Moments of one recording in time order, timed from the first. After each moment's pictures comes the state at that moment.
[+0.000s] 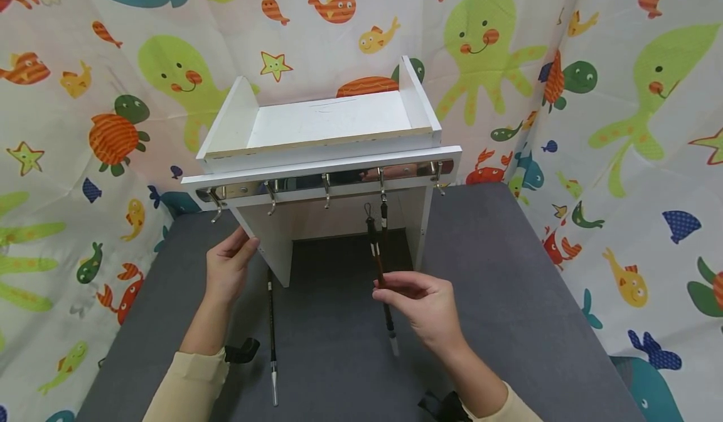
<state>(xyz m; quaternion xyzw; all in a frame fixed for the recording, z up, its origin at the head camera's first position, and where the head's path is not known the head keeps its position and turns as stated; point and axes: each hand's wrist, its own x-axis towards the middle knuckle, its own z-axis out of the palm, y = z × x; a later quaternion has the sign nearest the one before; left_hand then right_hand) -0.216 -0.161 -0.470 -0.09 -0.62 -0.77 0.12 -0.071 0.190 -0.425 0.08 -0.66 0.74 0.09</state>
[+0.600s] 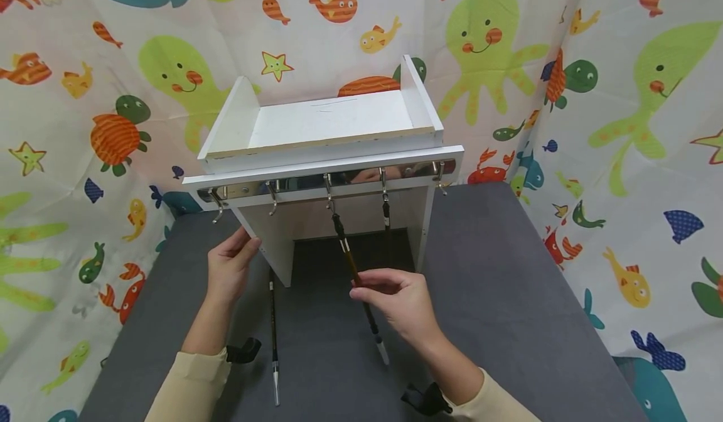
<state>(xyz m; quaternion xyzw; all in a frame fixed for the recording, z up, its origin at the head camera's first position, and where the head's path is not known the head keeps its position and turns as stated) -0.215 -0.161 -0.468 -0.08 -0.62 -0.78 0.11 -0.085 0.162 -0.426 0.06 -0.70 0.71 0.04</state>
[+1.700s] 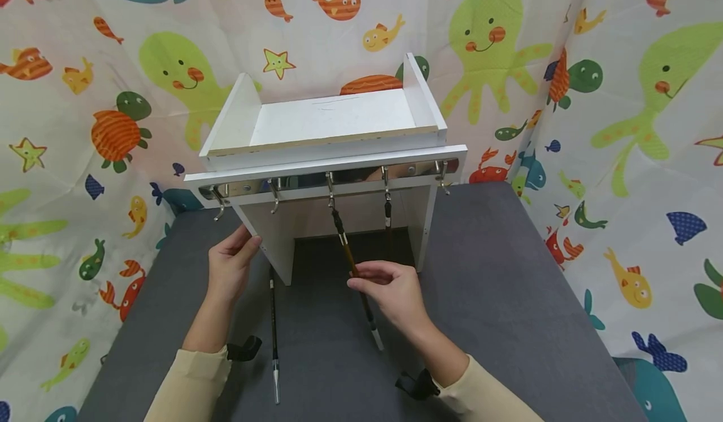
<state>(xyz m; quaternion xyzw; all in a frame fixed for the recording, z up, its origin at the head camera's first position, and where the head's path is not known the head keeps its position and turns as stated) -0.216 -0.162 -0.472 -0.10 -0.62 -0.77 0.13 -0.109 0.152 -0.445 0.05 -0.72 0.69 0.04</state>
